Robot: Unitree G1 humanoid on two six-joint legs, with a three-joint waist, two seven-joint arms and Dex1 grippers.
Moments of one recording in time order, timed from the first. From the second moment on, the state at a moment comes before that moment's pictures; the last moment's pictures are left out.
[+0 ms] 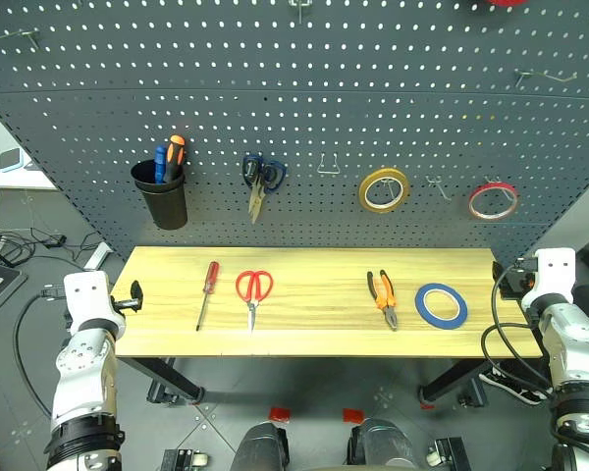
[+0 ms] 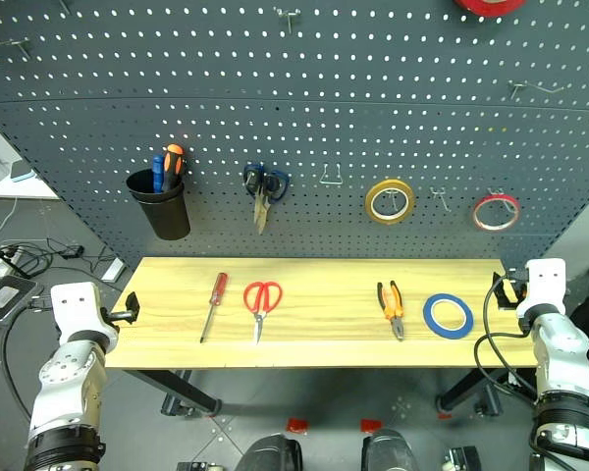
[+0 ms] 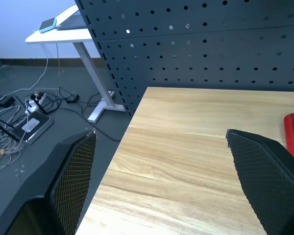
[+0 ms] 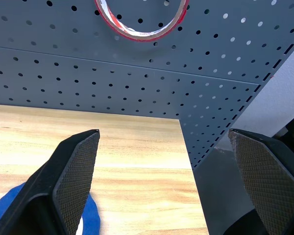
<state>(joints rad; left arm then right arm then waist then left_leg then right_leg) -0.13 0.47 0.42 0.36 -0.13 0.14 -0.12 -0.26 -0.55 -0.33 0.50 0.14 0.05 0.30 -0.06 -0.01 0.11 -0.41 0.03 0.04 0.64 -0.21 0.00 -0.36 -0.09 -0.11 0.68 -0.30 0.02</state>
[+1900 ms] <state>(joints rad) -0.56 0.31 -0.29 0.15 -0.13 0.16 -0.95 -0.49 -0.66 0.16 0.43 -0.04 0.48 0.70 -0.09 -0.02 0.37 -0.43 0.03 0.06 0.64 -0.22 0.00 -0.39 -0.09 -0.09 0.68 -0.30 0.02</state>
